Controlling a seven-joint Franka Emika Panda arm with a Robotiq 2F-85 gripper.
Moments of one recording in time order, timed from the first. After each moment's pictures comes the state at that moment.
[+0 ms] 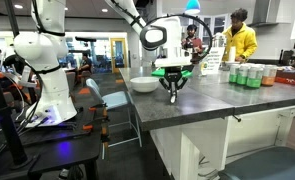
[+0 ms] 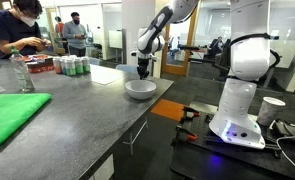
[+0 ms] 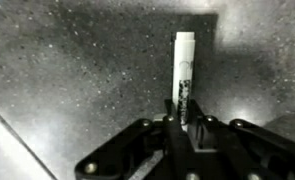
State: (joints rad) arm -0.19 0.28 -0.12 -2.20 0.01 2.56 -1.33
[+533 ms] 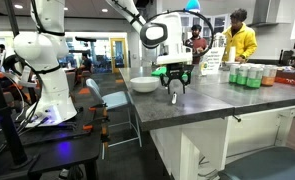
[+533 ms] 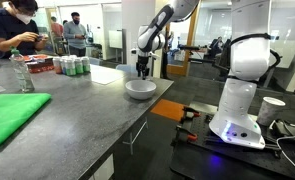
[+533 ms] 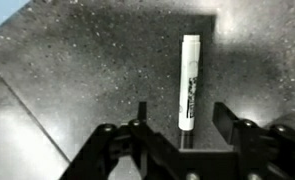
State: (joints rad) arm -0.21 0.26 -0.12 -2.19 -0.01 2.57 -1.33
